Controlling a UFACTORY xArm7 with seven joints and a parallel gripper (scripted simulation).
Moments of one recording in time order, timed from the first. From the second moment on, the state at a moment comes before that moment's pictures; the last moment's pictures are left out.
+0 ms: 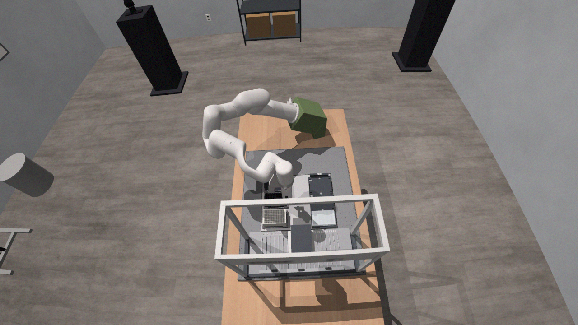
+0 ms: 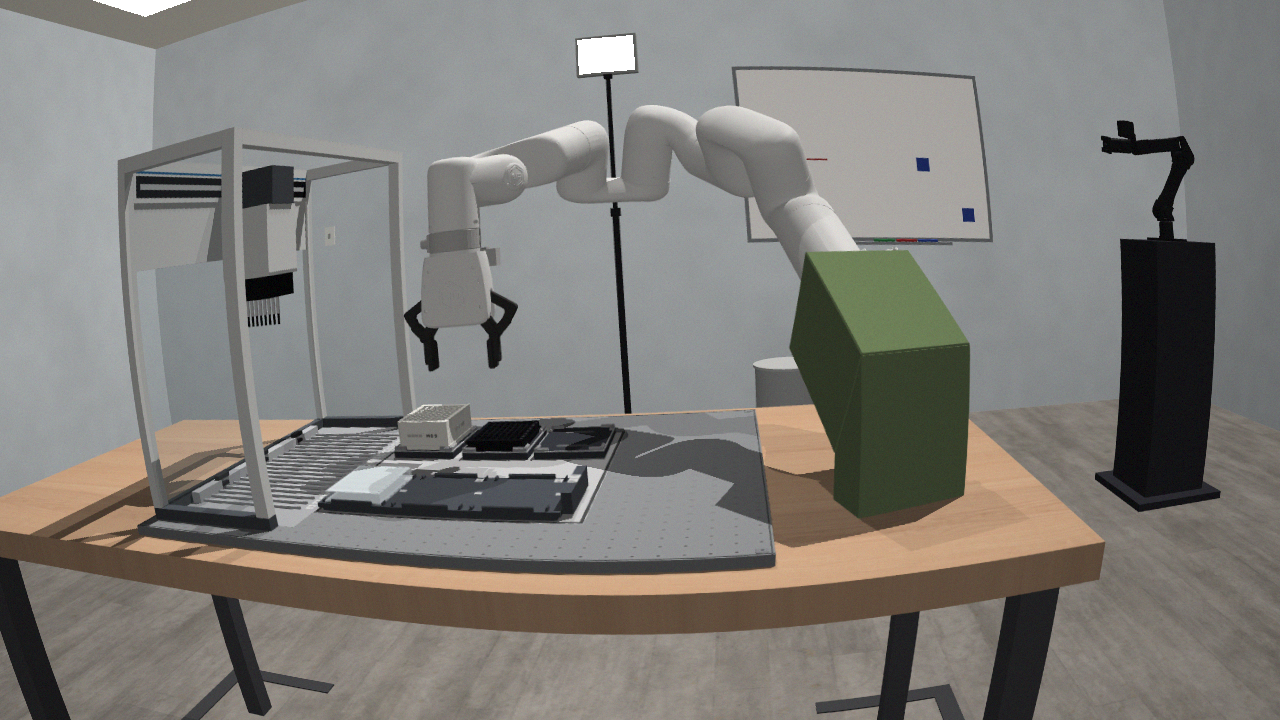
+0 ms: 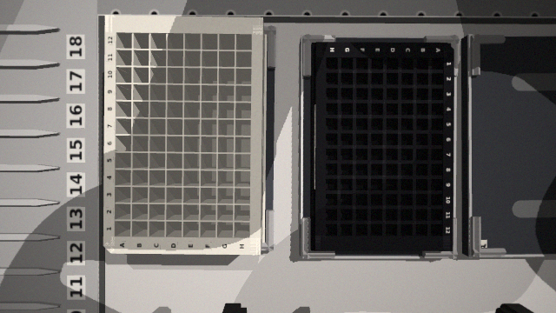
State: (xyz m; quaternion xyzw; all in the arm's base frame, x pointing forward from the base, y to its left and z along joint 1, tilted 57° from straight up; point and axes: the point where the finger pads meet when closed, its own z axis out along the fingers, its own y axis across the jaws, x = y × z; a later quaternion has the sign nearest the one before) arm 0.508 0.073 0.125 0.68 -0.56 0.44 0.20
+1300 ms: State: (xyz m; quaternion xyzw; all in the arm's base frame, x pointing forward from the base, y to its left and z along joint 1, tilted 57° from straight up) arm 0.480 0.016 0.169 0.68 -0.56 0.44 0.20
